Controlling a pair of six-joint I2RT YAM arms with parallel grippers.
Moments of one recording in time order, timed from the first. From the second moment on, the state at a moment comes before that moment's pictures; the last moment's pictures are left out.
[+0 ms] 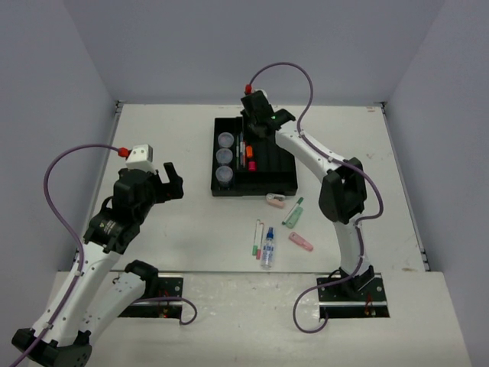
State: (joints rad) left arm -0.38 0.69 0.82 -0.60 -0.27 -0.38; right arm 0.61 2.15 2.03 -0.68 0.18 0.45
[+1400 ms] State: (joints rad) left arm -0.38 0.70 0.82 -0.59 -0.26 -0.38; right arm 0.58 2.07 1.89 -0.69 0.16 0.49
